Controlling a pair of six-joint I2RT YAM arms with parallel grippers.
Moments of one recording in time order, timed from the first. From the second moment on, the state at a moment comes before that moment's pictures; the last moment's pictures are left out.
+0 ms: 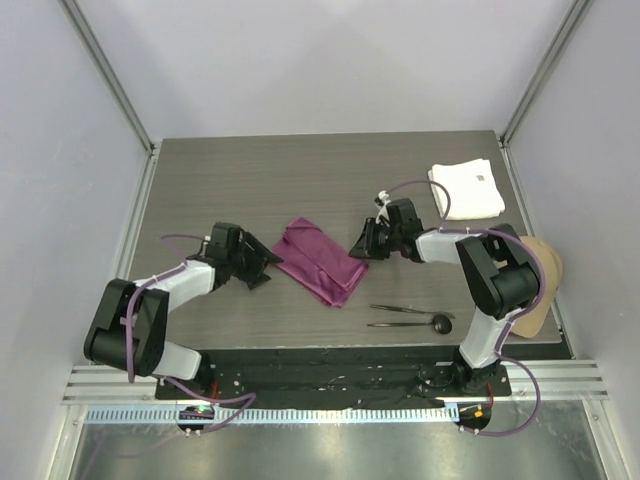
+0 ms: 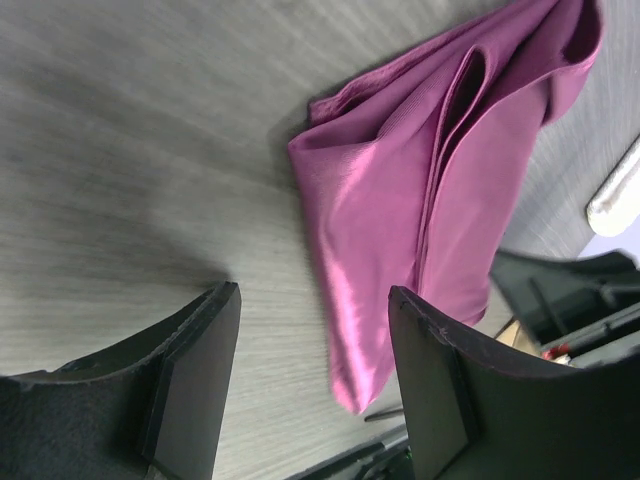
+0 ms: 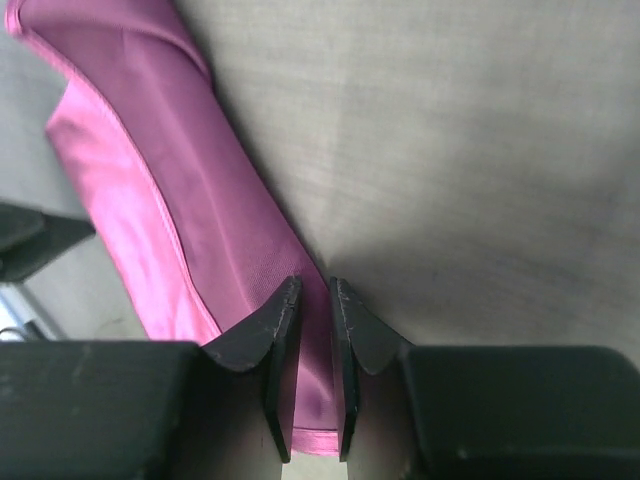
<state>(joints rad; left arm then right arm) -0.27 1.41 0.58 -0.06 0.21 -1.13 0.39 1.80 0.87 0.15 -0.41 0.55</state>
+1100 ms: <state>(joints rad) -0.28 1.39 0.68 -0.15 0.08 -0.95 0.73 1.89 1.29 -0.25 -0.33 0.29</state>
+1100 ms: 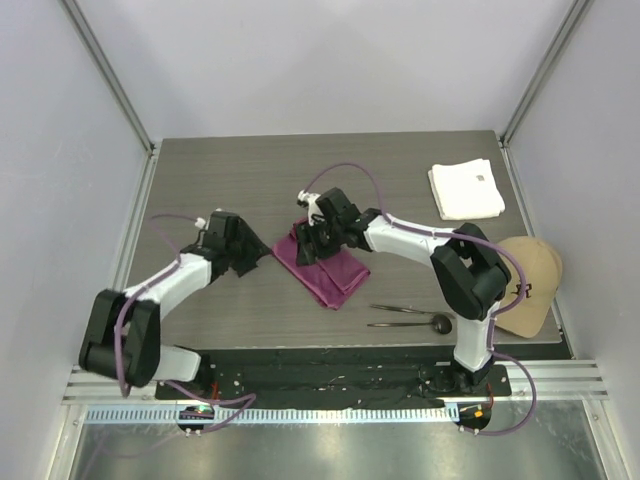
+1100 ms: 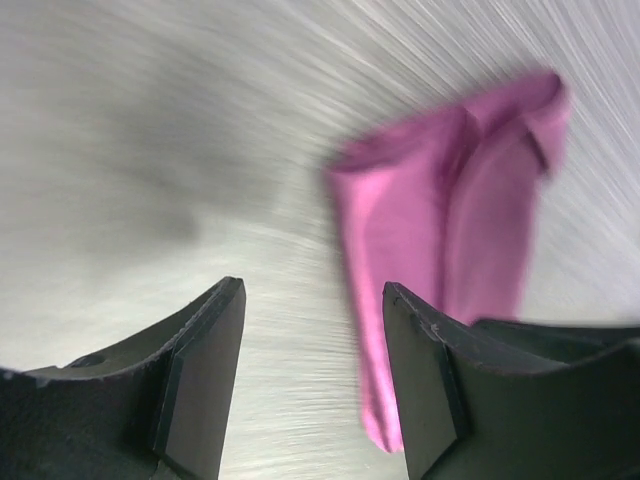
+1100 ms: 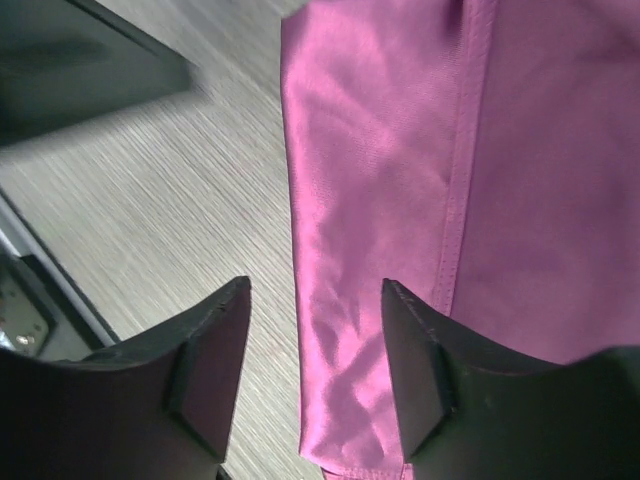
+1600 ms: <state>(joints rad) -0.26 0.99 0.80 -0.73 -0.36 -1.07 0.93 2.04 1.45 -0.45 -0.02 0.11</state>
